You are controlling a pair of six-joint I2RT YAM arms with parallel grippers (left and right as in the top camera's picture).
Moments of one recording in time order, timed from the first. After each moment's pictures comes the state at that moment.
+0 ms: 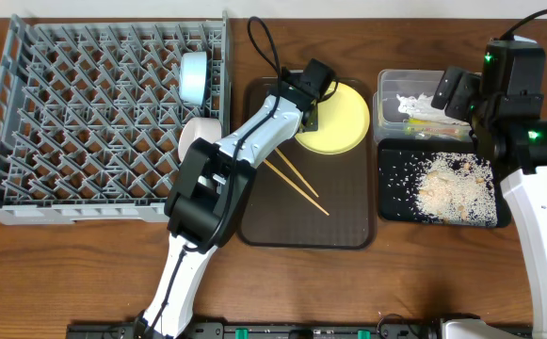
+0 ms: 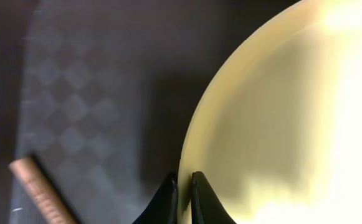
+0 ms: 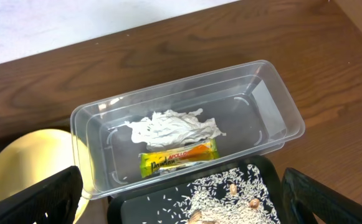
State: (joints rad) left arm -0.55 2.33 1.81 -0.71 -0.27 -0.56; right arm 0.06 1.40 1.40 -0.77 0.29 0.31
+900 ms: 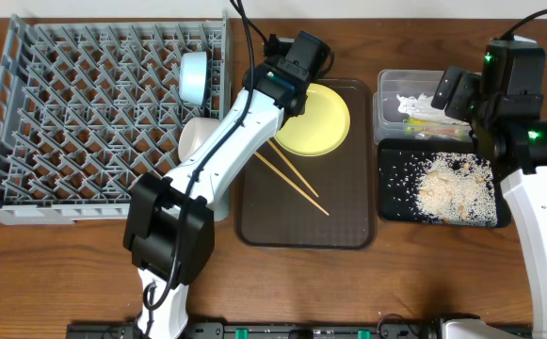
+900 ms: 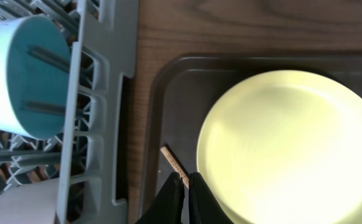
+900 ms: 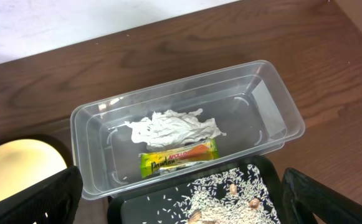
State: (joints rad) left arm -0.55 2.04 1.81 -0.87 -0.42 -0.43; right arm 0.06 1.40 1.40 -0.77 0.29 0.31
